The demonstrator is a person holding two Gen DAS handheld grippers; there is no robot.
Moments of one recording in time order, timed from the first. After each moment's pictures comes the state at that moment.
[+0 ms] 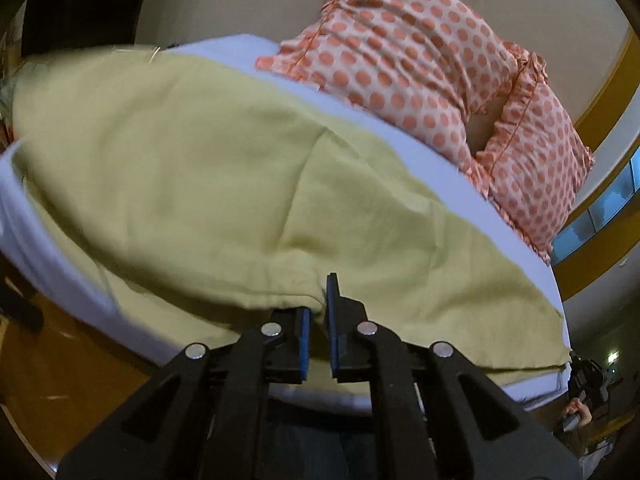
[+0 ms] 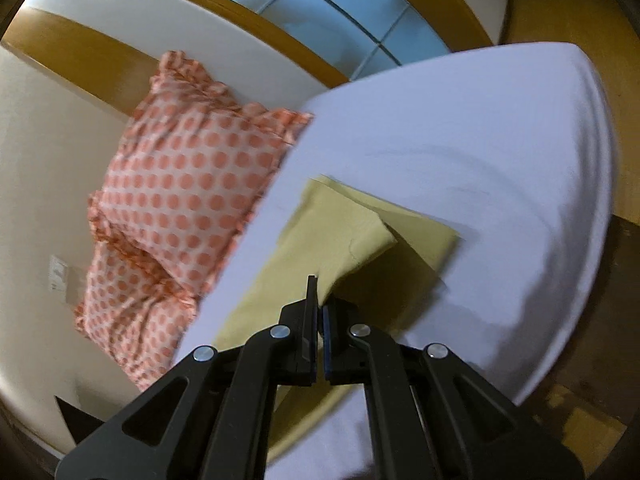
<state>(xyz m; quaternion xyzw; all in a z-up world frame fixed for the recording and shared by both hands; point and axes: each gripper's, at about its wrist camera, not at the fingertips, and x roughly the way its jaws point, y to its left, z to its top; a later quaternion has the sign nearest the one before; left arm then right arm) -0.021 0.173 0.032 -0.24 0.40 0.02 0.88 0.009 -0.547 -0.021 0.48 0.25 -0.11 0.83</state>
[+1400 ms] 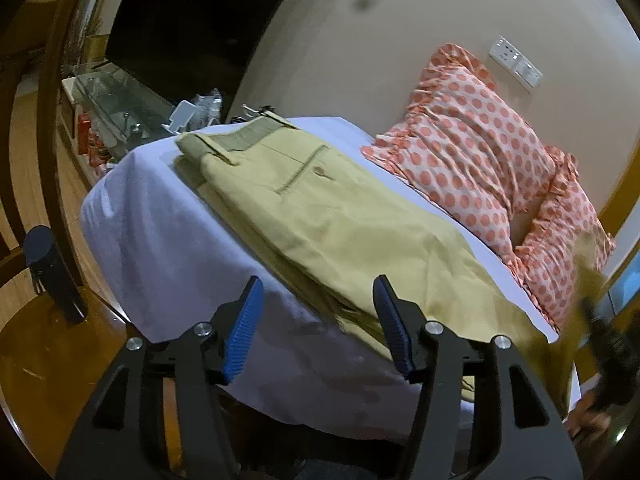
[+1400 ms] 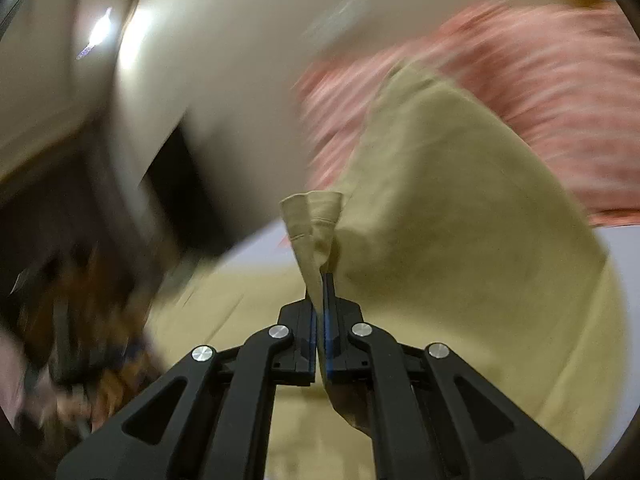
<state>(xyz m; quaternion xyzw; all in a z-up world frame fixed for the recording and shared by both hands) -0.113 0.263 0.033 -0.29 0.26 0.14 0.91 0.099 -0.130 0.076 0.09 0.28 0.38 0.88</state>
